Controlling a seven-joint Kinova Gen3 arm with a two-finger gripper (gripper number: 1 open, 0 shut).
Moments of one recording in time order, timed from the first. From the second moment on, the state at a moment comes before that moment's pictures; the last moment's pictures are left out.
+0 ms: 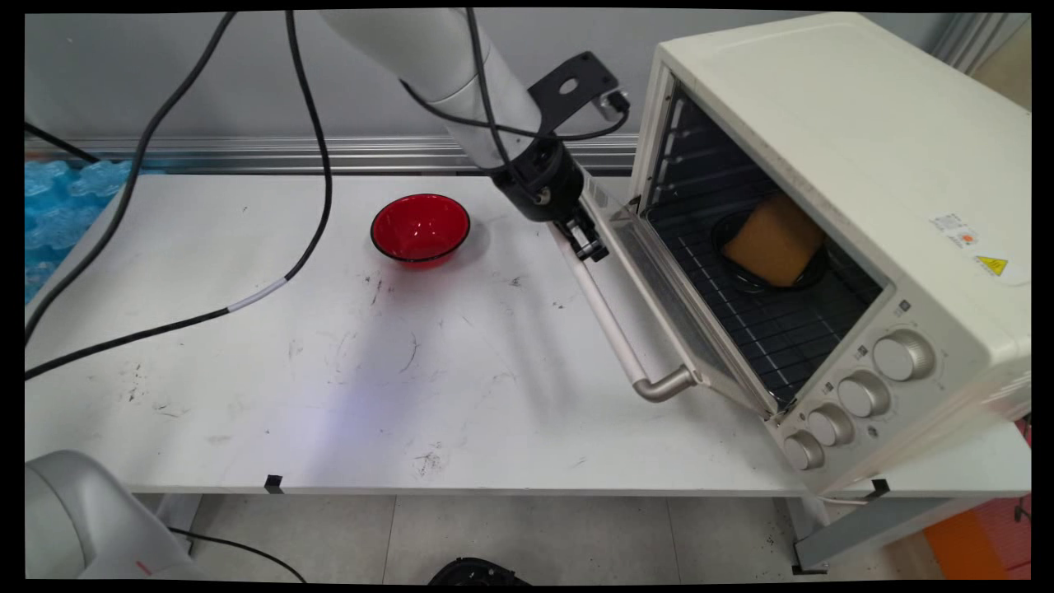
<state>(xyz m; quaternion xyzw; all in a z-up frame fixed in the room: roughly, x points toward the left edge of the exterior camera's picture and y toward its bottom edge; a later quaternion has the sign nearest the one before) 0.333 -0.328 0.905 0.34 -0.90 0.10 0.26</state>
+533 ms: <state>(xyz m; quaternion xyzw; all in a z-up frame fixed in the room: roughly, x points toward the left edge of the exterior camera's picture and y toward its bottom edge) 0.353 -0.312 0.885 0.35 -0.90 0.09 0.26</state>
